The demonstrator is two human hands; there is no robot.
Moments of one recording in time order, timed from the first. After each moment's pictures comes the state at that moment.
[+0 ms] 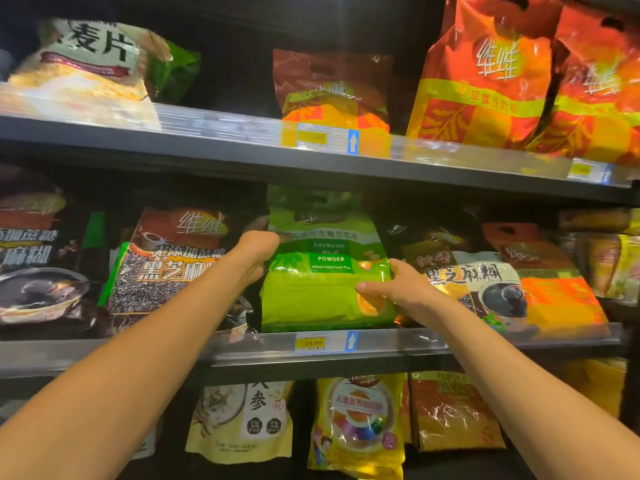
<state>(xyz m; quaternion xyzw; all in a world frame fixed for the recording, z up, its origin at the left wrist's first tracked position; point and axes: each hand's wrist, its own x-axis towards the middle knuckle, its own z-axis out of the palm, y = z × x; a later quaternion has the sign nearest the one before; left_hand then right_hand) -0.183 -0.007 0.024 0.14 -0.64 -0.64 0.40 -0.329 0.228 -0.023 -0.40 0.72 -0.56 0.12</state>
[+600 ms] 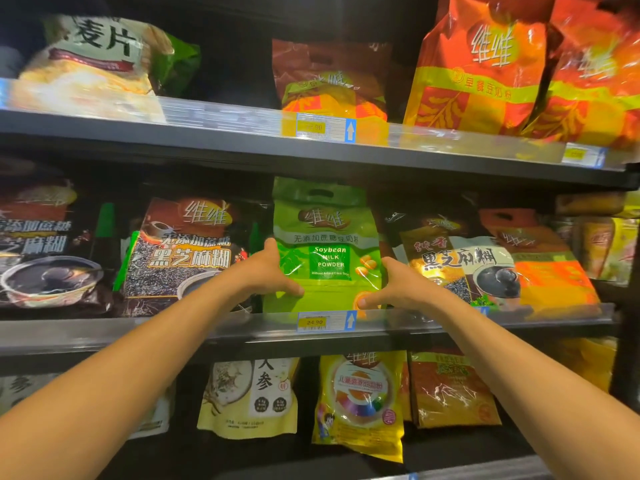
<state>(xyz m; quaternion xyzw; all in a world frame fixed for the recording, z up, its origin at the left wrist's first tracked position) -0.129 0.025 -0.014 0.25 -0.92 -0.27 0.17 -0.319 0.242 -0.032 -0.43 0.85 -0.31 -0.01</state>
